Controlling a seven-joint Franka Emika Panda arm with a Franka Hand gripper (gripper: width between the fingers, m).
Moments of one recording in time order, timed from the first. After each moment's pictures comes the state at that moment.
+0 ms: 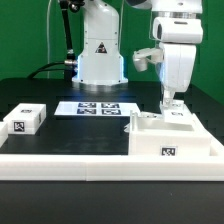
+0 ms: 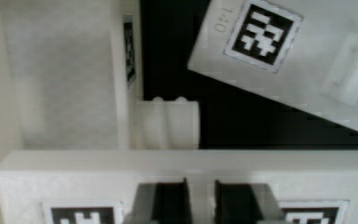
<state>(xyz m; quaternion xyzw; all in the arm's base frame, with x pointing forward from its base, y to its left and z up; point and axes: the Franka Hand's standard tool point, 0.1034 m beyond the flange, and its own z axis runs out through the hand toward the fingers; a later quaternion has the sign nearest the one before) 0.486 0.101 0.062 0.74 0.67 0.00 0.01</state>
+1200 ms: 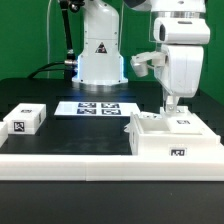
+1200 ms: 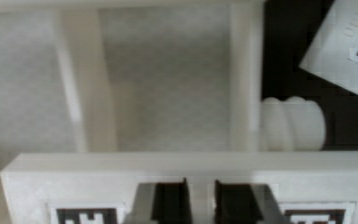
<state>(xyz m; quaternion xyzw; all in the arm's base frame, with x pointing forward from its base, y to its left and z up) 0.549 0.093 0.062 0.73 0.69 0.02 0.01</state>
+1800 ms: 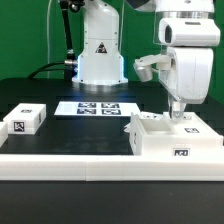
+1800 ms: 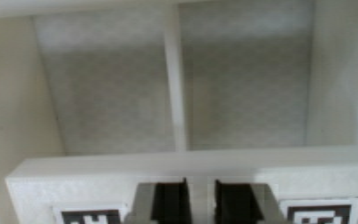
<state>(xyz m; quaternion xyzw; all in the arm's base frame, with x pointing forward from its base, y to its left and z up) 0.571 0.095 0.061 0.73 0.68 0.02 0.02</state>
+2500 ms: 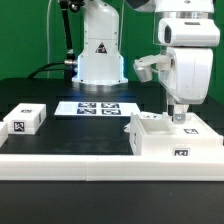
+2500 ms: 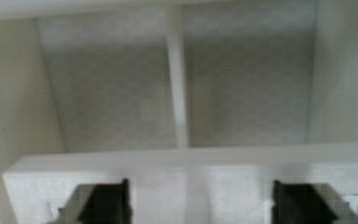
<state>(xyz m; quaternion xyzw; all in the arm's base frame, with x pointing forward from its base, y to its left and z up) 0.571 0.094 0.061 0.73 0.68 0.02 0.02</state>
